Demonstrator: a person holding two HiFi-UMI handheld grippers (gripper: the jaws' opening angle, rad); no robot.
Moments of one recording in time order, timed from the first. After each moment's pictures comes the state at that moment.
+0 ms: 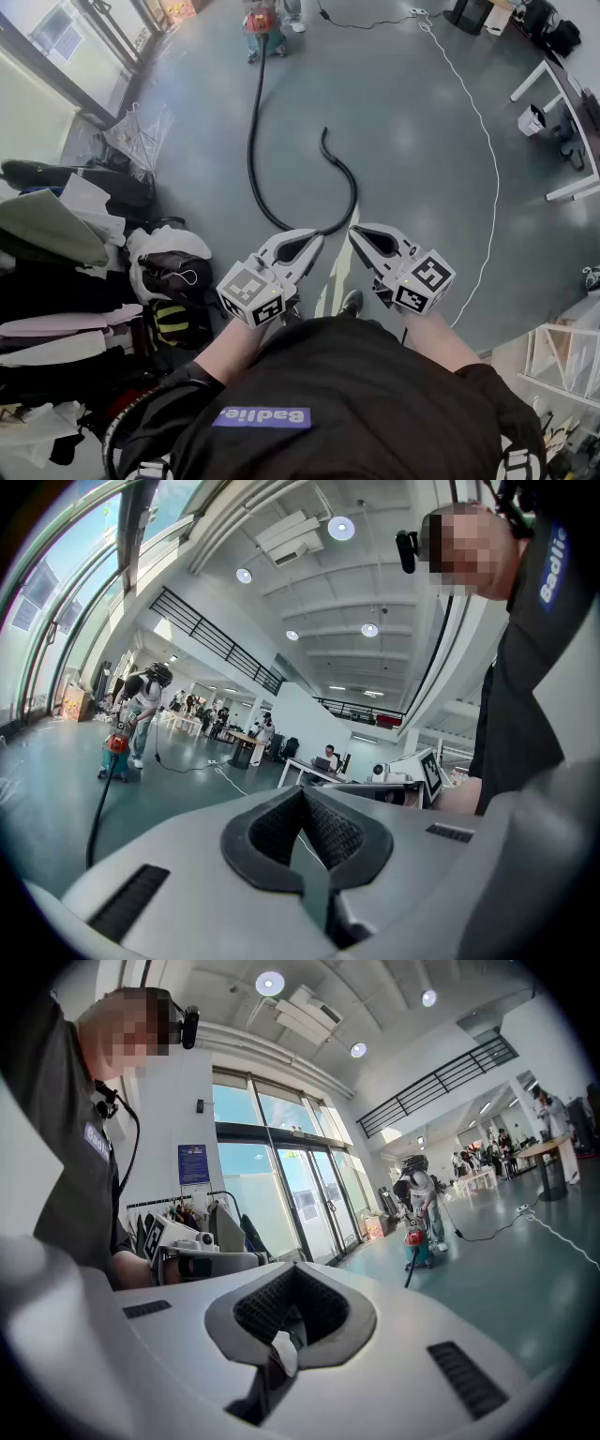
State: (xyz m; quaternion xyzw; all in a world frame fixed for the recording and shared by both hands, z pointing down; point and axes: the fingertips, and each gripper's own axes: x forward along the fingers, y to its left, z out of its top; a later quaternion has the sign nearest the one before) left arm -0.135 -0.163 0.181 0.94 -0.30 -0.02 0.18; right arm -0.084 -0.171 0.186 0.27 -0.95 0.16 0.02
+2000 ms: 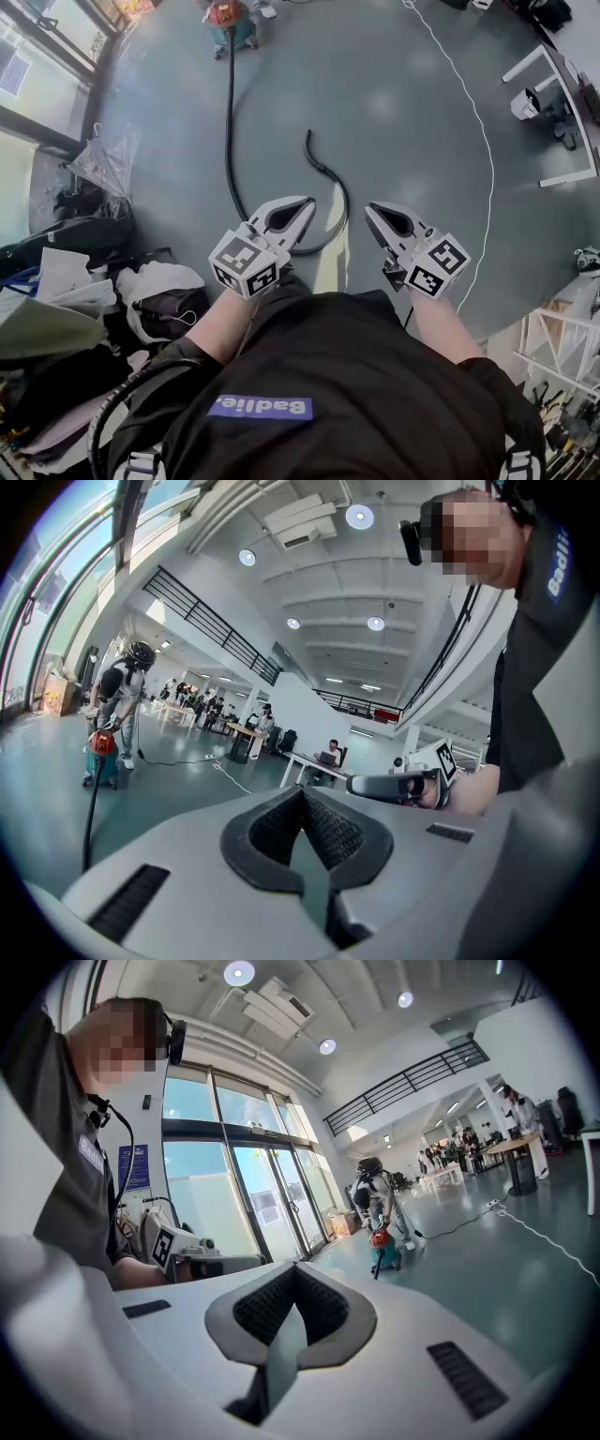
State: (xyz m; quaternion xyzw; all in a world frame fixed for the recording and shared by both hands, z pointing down) left arm -0.158 -0.467 0.220 0.94 -0.27 0.00 0.19; right arm -0.068 -0.448 0.210 0.35 -0.91 0.20 0.03
